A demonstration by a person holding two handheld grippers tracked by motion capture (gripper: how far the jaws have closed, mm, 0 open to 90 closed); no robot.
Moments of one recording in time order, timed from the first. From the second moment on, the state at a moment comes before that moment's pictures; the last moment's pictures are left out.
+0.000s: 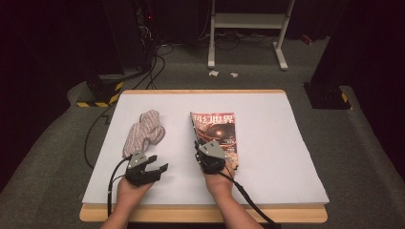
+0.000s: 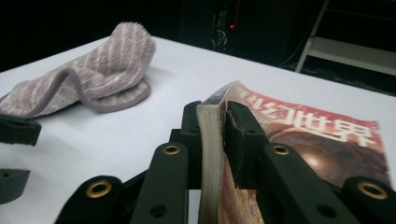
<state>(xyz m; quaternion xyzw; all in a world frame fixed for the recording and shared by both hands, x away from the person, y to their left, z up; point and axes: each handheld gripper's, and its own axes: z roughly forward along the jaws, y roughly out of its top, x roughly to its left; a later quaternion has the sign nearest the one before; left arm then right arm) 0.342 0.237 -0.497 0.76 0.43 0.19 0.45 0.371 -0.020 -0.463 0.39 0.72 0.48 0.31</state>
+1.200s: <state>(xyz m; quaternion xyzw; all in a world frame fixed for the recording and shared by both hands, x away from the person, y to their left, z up) 0.348 0.211 -0.496 0.78 0.43 0.13 0.43 0.361 -0.056 -0.472 0.41 0.74 0.48 0.24</state>
